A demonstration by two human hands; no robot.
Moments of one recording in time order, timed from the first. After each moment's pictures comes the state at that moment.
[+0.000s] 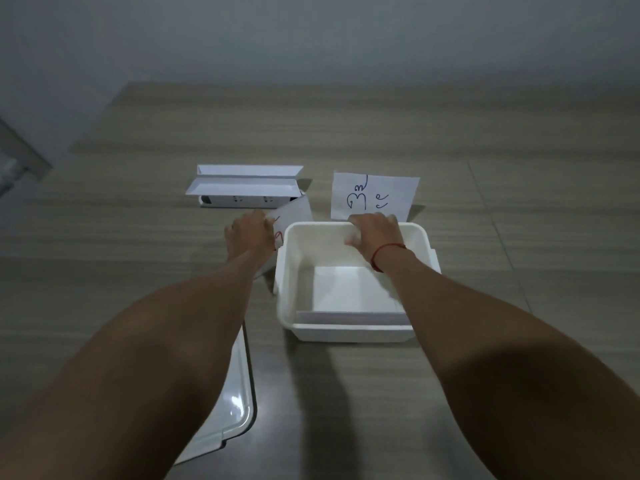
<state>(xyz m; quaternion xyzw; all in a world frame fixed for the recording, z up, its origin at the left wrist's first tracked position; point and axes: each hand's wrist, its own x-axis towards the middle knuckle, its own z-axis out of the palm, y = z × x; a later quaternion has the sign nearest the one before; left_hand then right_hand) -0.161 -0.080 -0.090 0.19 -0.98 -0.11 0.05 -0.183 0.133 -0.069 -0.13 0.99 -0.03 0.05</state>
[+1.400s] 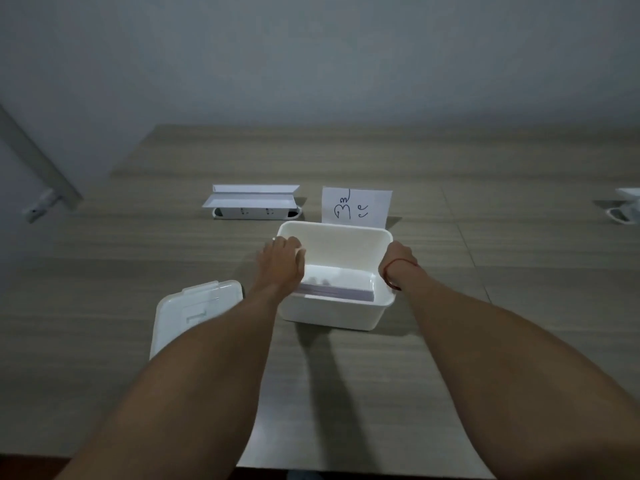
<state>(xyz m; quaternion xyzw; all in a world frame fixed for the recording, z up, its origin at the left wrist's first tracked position) -0.045 -0.006 -0.055 0.06 -0.99 -0.13 0.07 -0.085 0.197 -0.034 0.15 0.96 -0.21 0.13</state>
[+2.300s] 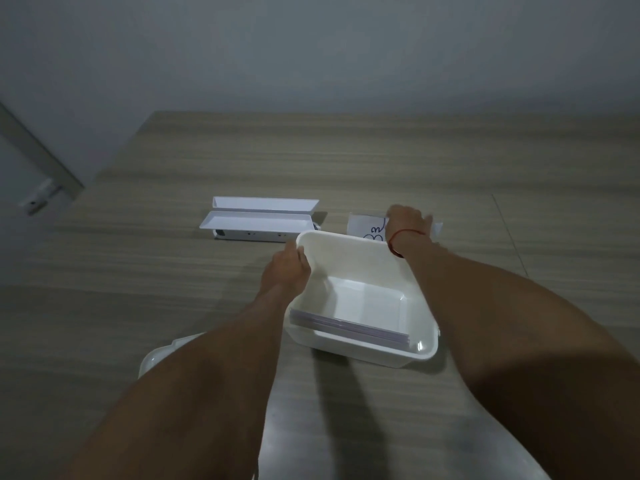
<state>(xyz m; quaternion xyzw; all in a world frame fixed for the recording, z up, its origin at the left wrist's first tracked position) -0.189 -0.052 -0.085 0.18 -0.95 -0.25 -0.01 -0.299 0.135 -0.064 0.04 1.00 -0.07 0.04</state>
